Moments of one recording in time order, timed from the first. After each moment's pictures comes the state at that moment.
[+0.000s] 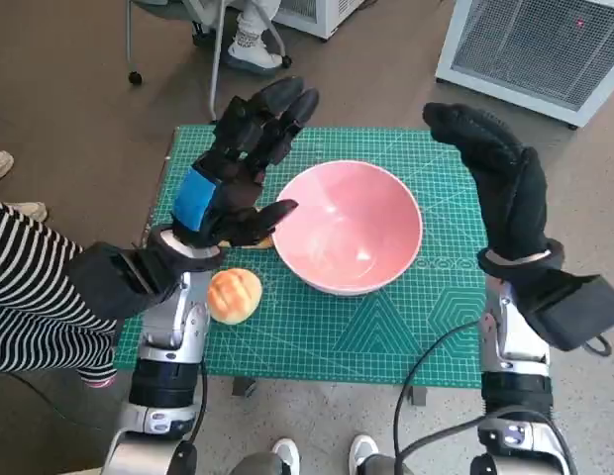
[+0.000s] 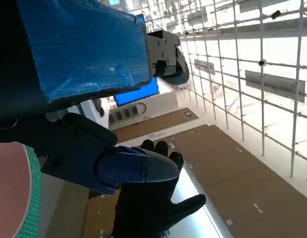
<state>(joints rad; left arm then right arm) -0.60 0.11 0.08 0.26 -0.32 -0.36 -0.51 -0.61 -0.17 -0.14 0.40 0.20 -0.61 0.40</state>
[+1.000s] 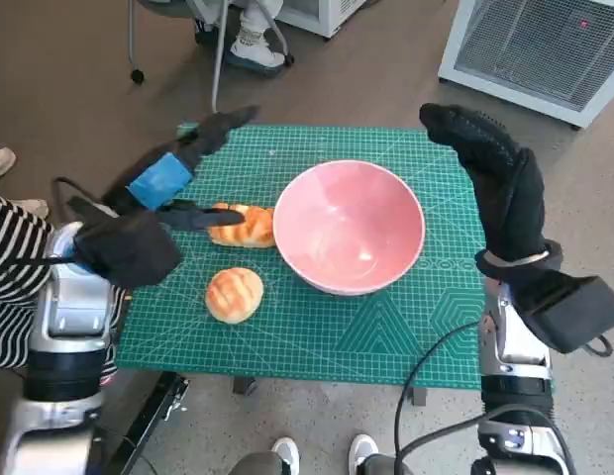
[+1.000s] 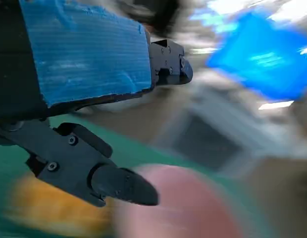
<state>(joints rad) -0.64 0.59 0.00 0.16 0.40 0.05 -0.46 -0.61 -0.17 -0.13 0.41 0.18 -0.60 0.36</state>
